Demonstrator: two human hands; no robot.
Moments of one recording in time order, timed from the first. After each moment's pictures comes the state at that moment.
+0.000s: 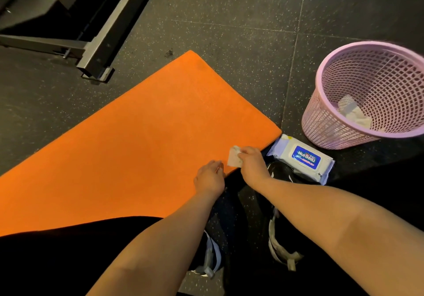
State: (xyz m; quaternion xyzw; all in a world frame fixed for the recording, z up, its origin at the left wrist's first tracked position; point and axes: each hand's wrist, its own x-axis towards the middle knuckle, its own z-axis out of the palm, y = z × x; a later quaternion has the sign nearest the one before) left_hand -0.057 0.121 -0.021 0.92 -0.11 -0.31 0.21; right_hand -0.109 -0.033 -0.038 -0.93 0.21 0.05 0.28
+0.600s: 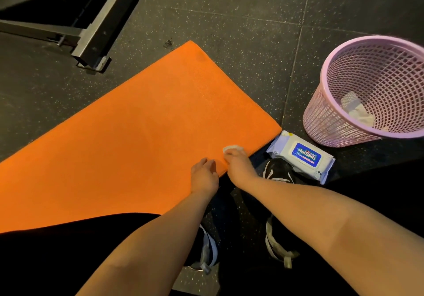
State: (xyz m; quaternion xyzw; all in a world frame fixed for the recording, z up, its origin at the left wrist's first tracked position) left_hand -0.060 0.132 -0.021 0.92 -0.10 -0.30 0.22; right_hand -0.101 -0.004 -0.039 -0.92 0.17 0.11 0.35
